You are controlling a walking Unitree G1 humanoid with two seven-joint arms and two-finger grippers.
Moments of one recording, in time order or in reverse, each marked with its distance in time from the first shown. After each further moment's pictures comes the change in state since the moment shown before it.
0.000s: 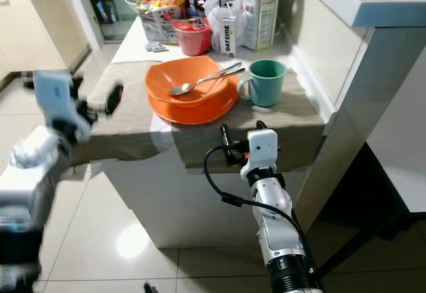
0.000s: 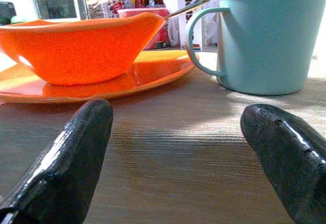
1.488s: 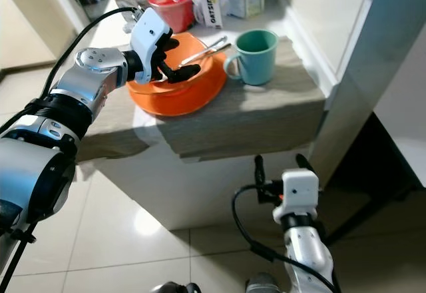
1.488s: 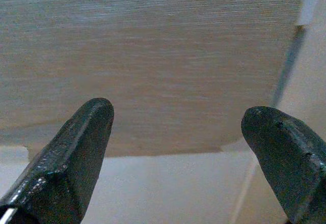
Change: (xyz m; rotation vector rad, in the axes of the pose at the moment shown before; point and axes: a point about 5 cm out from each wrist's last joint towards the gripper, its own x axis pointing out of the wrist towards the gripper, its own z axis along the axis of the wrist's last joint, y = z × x) left arm 0.113 -0.061 0.042 0.235 0.156 -0.650; right arm -0.088 -0.028 0.004 -0.098 0.073 -0.163
